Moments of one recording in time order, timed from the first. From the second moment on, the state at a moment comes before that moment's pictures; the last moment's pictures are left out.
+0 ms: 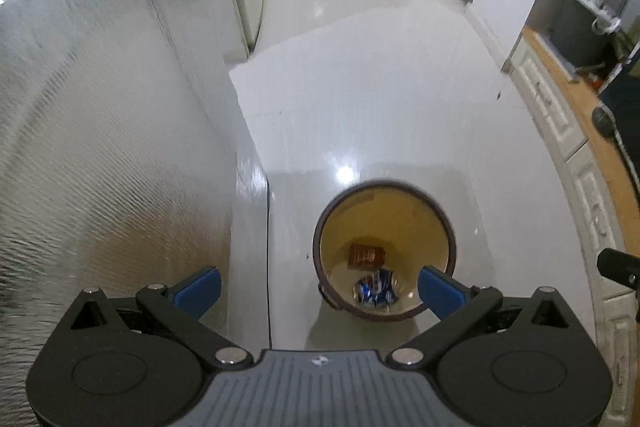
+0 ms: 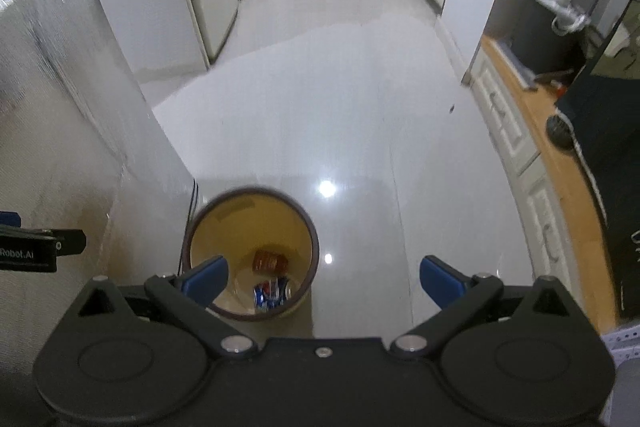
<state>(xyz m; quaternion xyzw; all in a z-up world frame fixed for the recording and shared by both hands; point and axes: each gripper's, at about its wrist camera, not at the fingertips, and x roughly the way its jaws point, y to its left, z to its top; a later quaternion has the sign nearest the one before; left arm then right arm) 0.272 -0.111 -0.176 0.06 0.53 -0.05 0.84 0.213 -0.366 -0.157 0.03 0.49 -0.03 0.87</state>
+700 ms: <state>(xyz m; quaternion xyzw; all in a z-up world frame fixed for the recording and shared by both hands) 0.180 -0.084 -0.016 0.03 0.33 -0.07 0.94 0.131 -0.350 -0.016 0.03 0.28 0.00 0.96</state>
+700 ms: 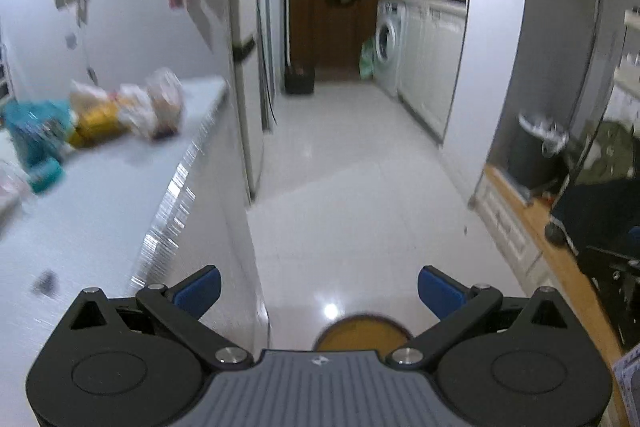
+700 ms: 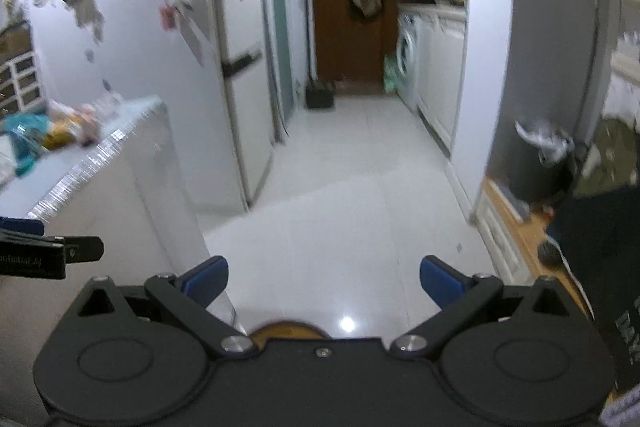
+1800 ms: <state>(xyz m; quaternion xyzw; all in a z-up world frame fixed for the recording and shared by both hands) 0.151 0.196 0.059 -0.08 0.25 0.19 0.95 0.220 -0.131 0.041 -0.06 0.15 0.14 0.98</state>
